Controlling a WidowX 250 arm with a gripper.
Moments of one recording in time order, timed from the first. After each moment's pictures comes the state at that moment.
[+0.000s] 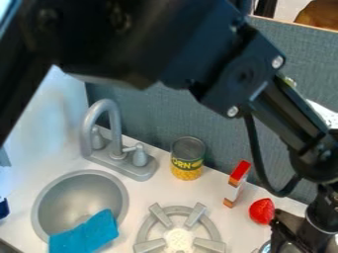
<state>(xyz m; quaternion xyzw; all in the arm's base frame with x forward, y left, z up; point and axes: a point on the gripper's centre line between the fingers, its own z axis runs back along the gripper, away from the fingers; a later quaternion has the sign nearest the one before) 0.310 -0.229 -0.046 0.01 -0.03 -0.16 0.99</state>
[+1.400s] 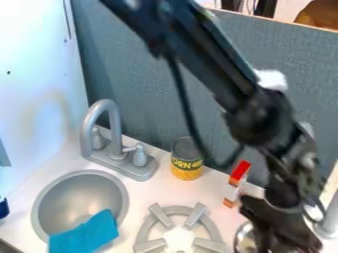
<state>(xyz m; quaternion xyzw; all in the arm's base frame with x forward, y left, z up) 0.303 -0.186 -0.016 -0.05 -0.07 -0.12 0.99</state>
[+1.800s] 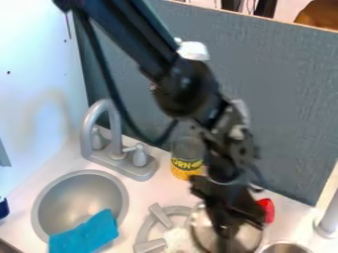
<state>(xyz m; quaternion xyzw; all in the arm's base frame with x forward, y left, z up) 0.293 -0.119 -0.010 -0.05 -0.08 -0.04 0.99</state>
